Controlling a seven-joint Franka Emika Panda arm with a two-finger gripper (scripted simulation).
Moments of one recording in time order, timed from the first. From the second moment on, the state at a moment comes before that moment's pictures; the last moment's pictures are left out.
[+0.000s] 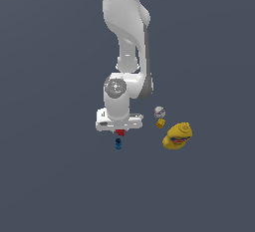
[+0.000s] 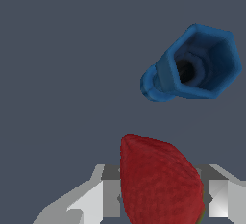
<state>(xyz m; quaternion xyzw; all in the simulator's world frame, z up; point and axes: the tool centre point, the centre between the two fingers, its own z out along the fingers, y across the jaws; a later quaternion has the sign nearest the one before) 0.014 -0.037 0.044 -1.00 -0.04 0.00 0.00</state>
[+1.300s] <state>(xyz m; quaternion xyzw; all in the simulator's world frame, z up) 0.053 -0.044 0.291 -1.00 -0.04 0.00 0.00</state>
